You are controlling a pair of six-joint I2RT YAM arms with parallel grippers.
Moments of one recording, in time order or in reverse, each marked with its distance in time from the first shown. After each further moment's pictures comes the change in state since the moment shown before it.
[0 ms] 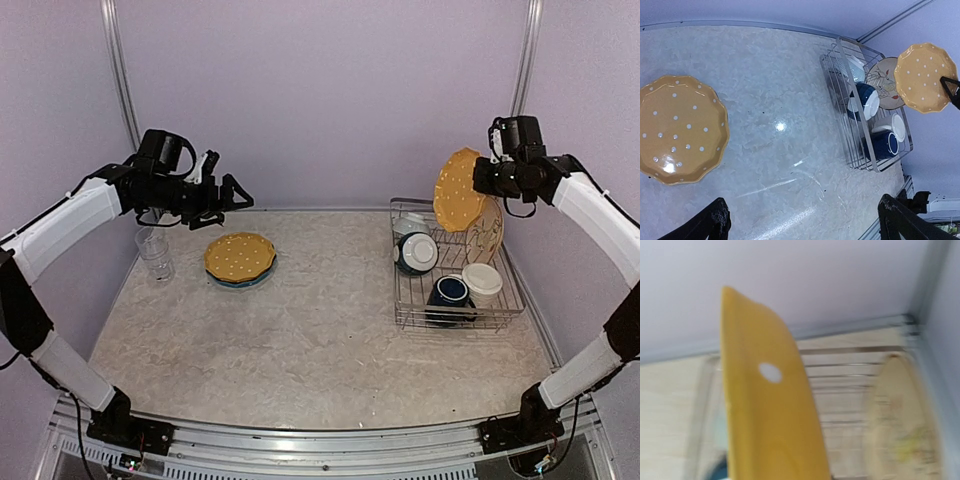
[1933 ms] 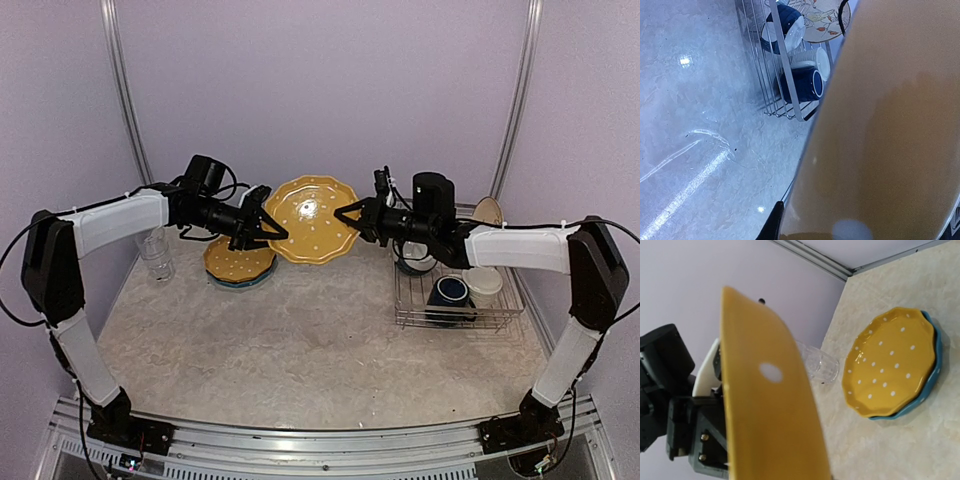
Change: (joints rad) left arm -0.058 0.258 -0.016 0.186 0.575 -0.196; right arm 0.382 0.245 -0.361 1.036 -0.752 0.716
